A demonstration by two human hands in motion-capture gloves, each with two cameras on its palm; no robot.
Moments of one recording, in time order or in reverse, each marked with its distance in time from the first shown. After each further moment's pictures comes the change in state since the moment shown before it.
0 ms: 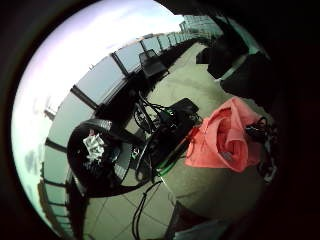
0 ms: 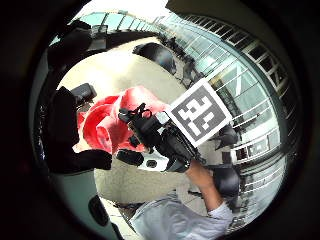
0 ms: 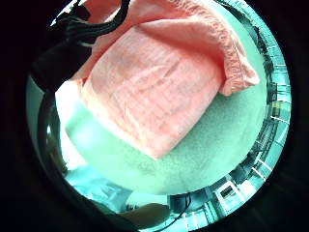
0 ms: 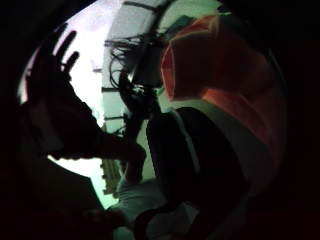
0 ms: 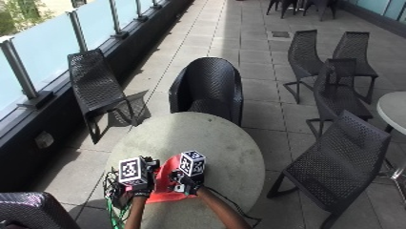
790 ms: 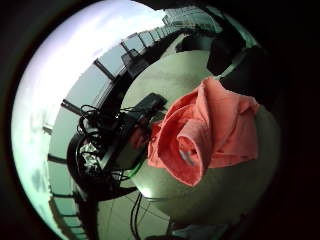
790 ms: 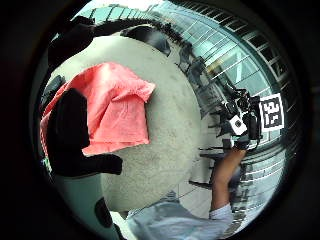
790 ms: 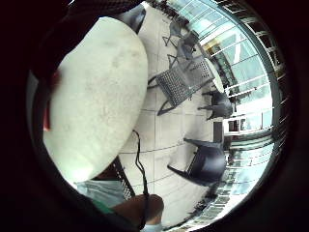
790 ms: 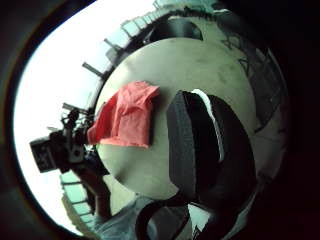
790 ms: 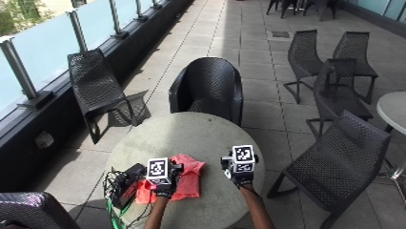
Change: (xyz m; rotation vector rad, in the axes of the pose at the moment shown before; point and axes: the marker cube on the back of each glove) left arm 0.088 0.008 0.066 -0.098 -0.025 0.125; right arm 0.211 0.132 -0.132 0.430 0.513 0.554
